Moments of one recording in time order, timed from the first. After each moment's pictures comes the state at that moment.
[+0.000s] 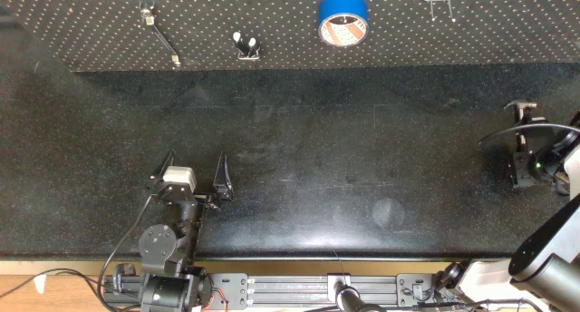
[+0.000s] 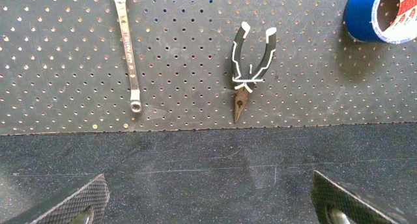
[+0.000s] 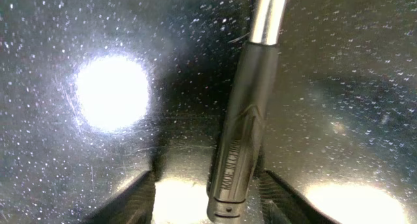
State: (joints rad) left arm -0.09 0.01 0.01 -0.07 -0.01 -0.05; right arm -0.67 1.65 0.95 -0.75 -0.06 -0.73
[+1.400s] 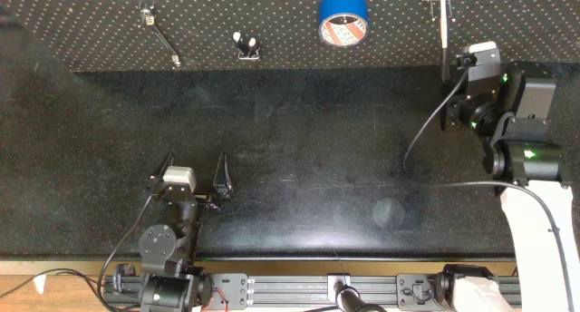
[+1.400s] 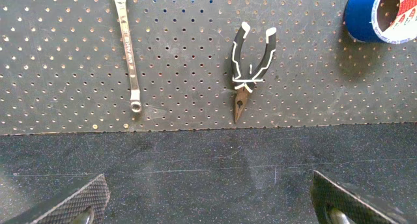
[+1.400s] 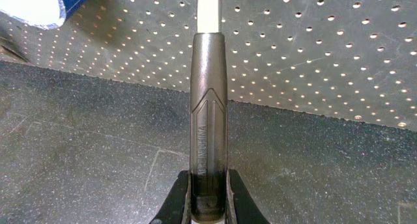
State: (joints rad) left arm -0.09 0.01 0.01 -0.07 -0.01 -0.05; right arm -0.10 1.18 0.95 -0.48 -0.32 -0.14
